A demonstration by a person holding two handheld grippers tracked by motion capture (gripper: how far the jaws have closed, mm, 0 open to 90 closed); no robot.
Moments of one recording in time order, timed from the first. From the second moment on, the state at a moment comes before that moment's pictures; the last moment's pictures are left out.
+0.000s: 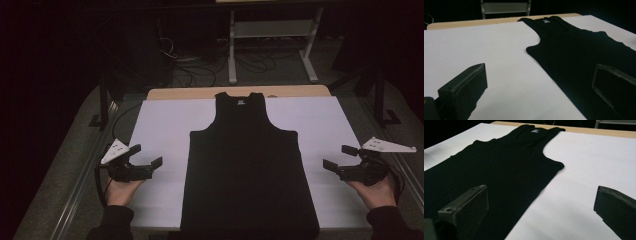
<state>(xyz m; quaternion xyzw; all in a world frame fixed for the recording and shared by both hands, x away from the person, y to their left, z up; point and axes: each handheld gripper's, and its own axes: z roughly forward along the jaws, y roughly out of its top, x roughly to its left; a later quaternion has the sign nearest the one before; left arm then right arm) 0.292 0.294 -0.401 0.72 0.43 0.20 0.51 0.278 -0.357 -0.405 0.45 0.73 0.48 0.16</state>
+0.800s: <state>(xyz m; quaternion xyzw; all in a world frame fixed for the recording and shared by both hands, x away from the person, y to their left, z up) 0.314 0.281 -0.384 0.75 0.40 0.20 0.48 0.296 -0.347 -0.382 0.42 0.76 0.47 0.17</state>
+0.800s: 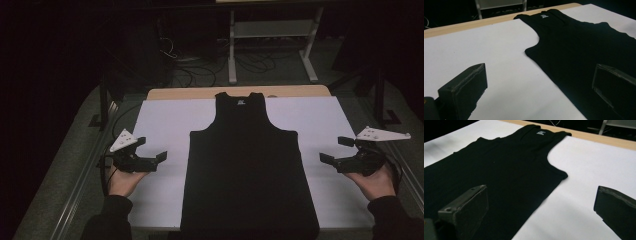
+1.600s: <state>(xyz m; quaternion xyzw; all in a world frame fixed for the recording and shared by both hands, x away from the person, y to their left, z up) 0.348 0.259 -0.359 0.79 0.37 0.16 0.46 0.330 -0.345 -0.366 0.41 0.78 0.45 0.15</state>
